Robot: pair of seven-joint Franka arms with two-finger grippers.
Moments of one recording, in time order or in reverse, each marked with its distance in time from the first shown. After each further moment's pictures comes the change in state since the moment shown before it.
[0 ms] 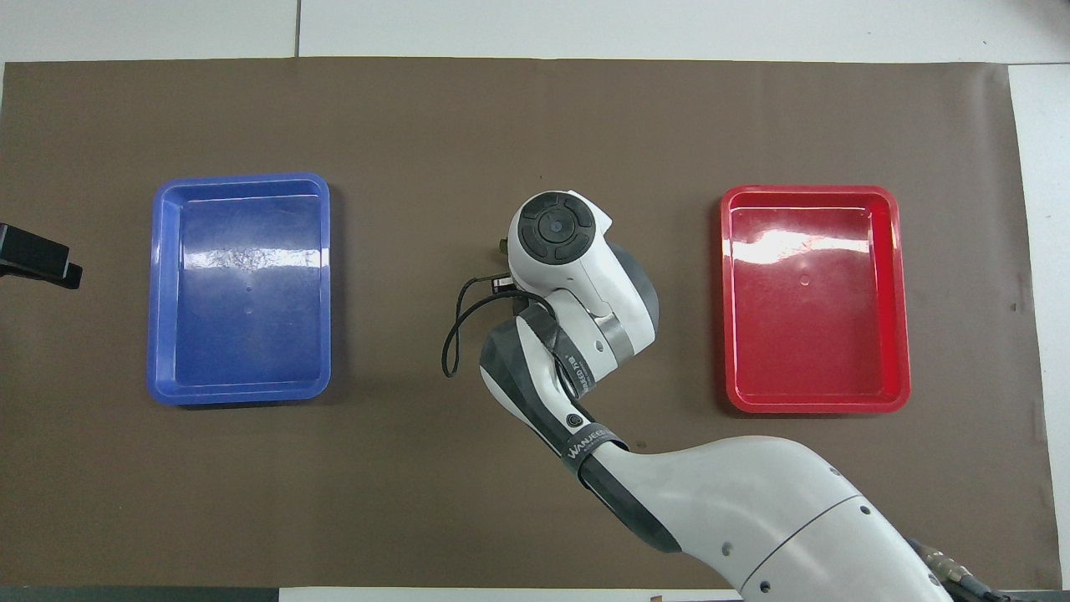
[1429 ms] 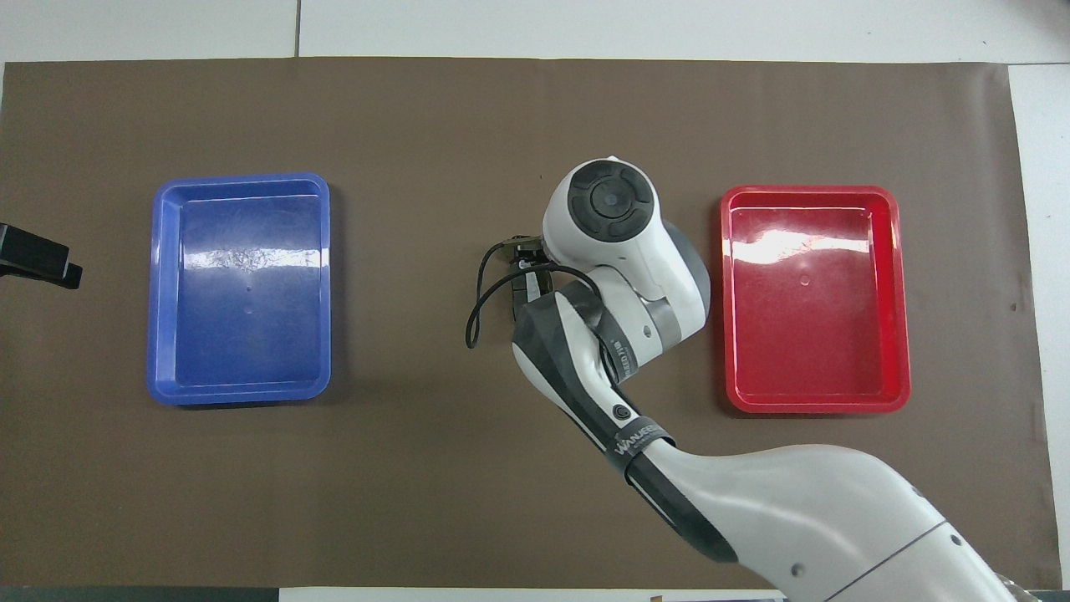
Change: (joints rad) left arm 0.000 0.000 0.000 0.000 0.000 0.000 0.000; right arm -0.064 -0.111 -0.034 -0.001 -0.003 -0.002 0.007
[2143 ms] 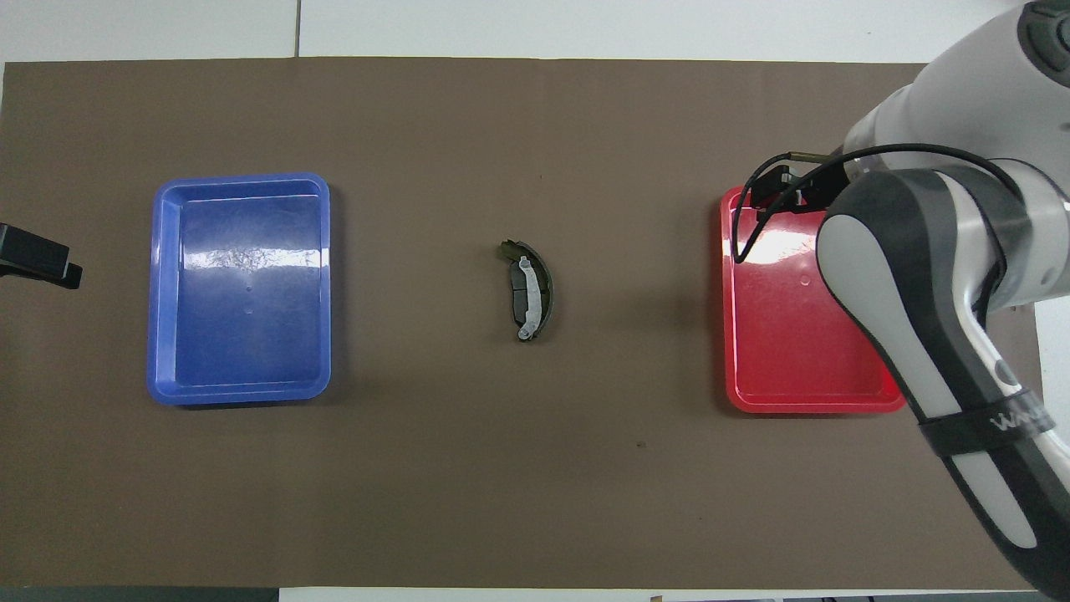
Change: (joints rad) left arm 0.000 0.000 0.000 0.000 0.000 0.000 0.000; right arm -0.372 -0.259 -0.003 -0.003 -0.005 -0.409 -0.176
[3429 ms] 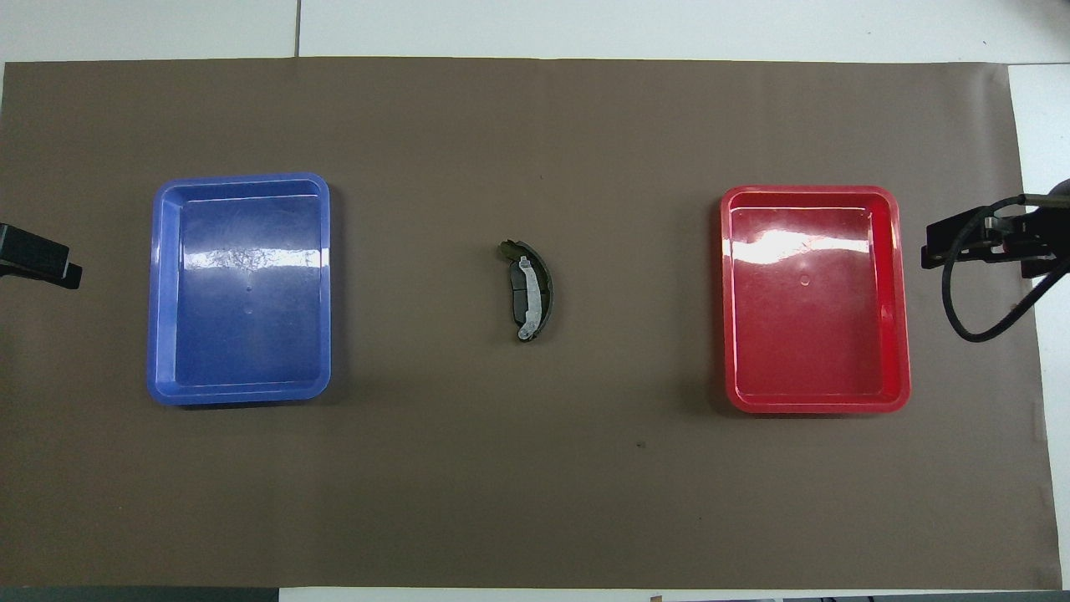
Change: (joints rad) left arm 0.000 0.000 0.000 0.000 0.000 0.000 0.000; right arm -0.137 -0.215 0.024 0.015 -0.082 -0.240 -0.190
